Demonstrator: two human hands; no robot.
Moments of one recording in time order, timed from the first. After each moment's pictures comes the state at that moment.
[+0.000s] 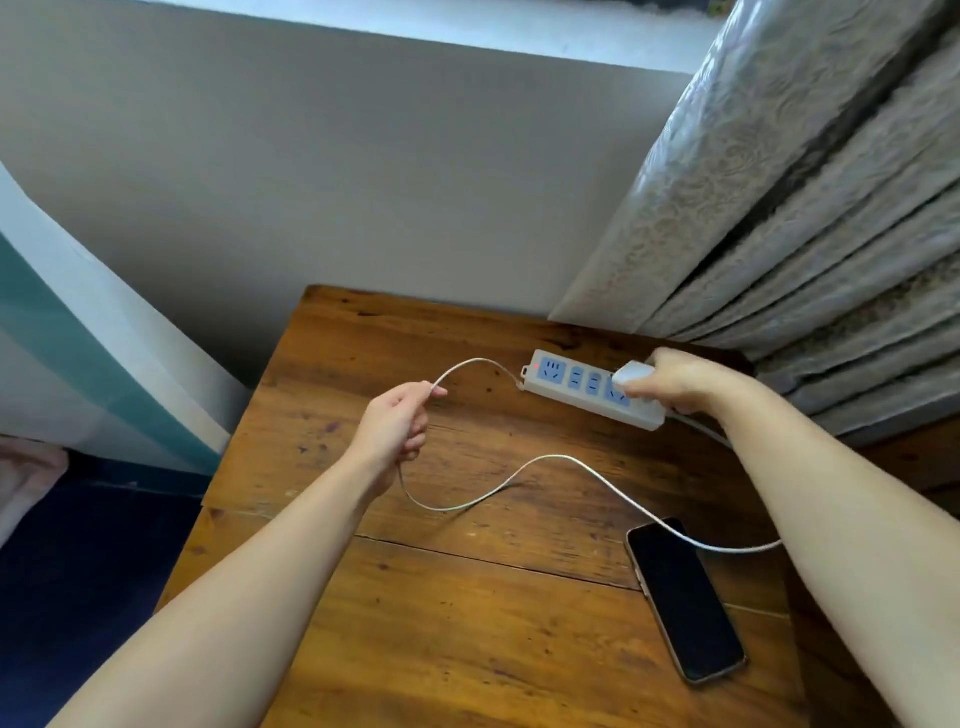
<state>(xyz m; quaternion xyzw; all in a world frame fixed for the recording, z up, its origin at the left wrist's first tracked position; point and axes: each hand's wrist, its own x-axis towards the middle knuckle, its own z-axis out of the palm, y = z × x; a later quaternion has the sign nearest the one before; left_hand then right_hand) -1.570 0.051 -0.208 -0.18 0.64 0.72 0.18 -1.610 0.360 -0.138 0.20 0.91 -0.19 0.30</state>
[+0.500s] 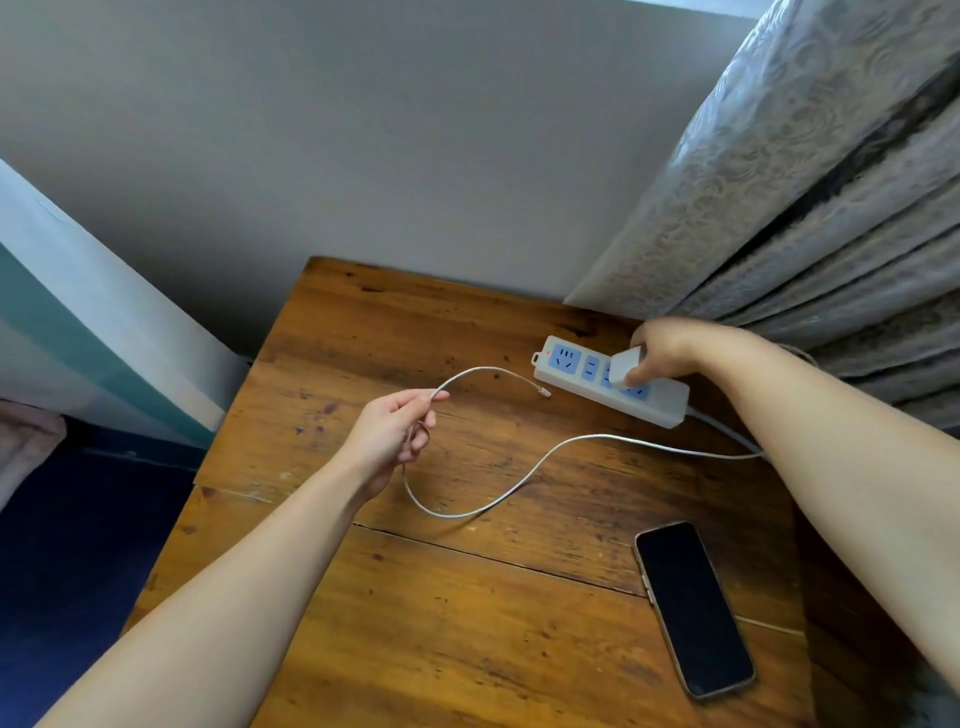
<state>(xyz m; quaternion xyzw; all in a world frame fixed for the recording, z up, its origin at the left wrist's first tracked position) -1.559 0.042 -0.229 -0.16 0.63 0.73 0.21 -1.660 0.350 -0.156 0.03 0.94 0.00 0.34</state>
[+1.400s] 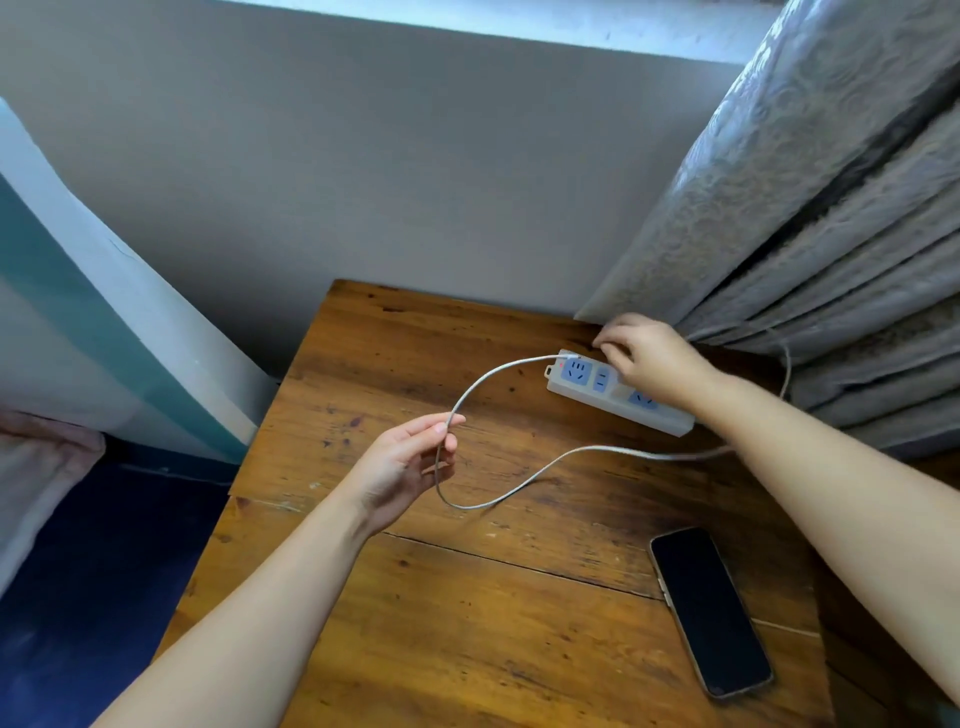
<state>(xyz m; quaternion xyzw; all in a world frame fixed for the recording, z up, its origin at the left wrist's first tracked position) -1.530 0.027 -0.197 -0.13 0.50 0.81 0.28 -1.626 0.320 -0.146 -0.10 0.97 -0.17 0.11</state>
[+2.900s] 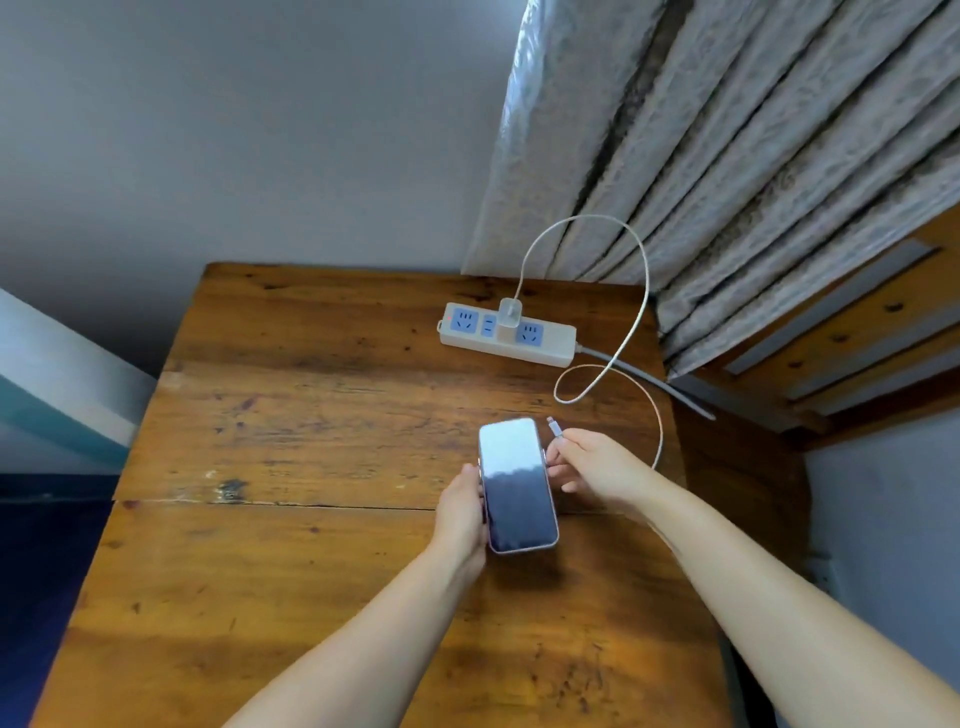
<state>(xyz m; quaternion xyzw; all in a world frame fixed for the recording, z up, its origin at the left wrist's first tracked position) -1.431 0.208 -0.222 -0.40 0.52 0.69 0.31 -1.447 0.364 -0.191 0.23 0.81 -0.46 0.28</state>
